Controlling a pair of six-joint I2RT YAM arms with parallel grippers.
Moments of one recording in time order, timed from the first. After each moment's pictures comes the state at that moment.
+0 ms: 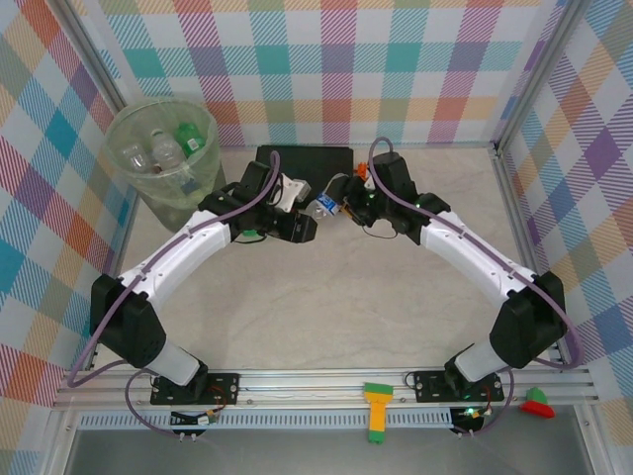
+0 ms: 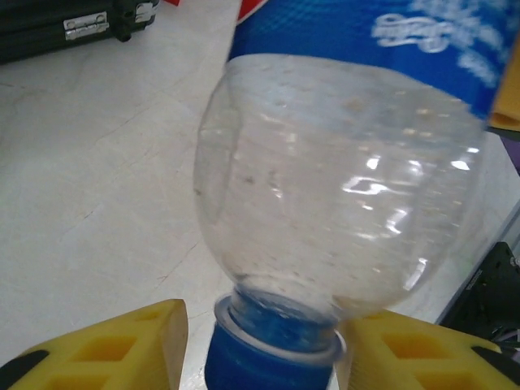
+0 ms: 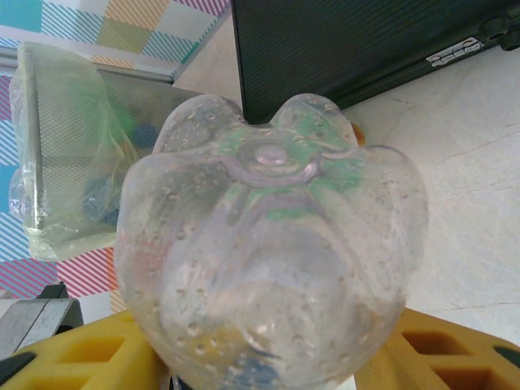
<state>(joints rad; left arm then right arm) -0.53 1.52 1.36 -0.73 0.42 -0.20 0.58 1.50 1.31 -0.39 -0.26 1.10</state>
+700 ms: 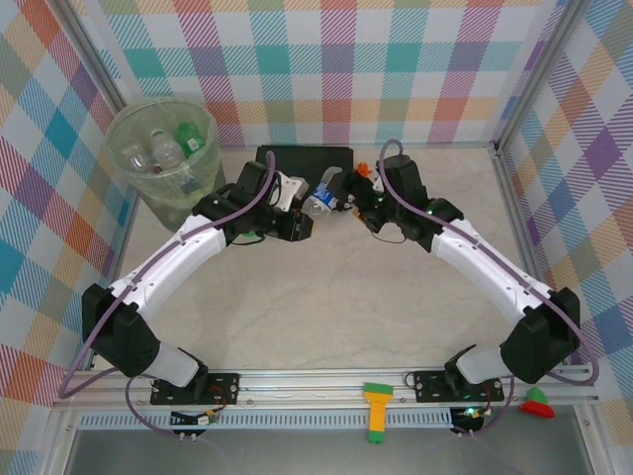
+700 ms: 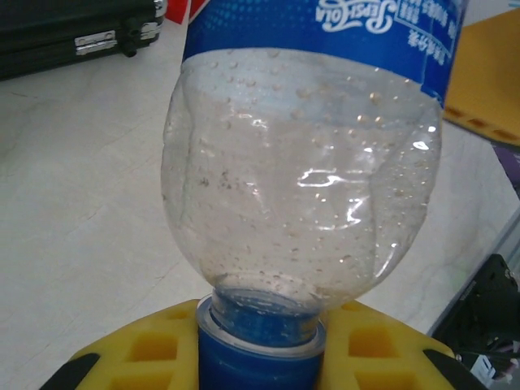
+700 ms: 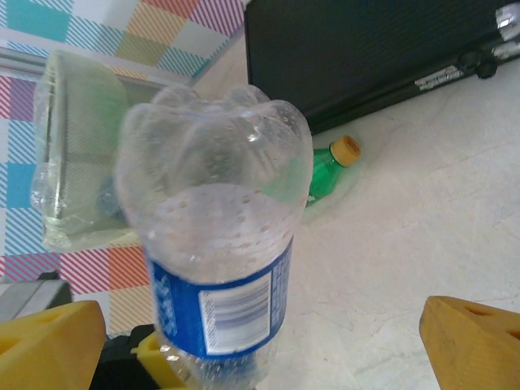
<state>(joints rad) -0.55 1.47 1.37 -0.74 0.36 -0.26 0.57 1.39 1.28 -0.43 -0.21 1.04</state>
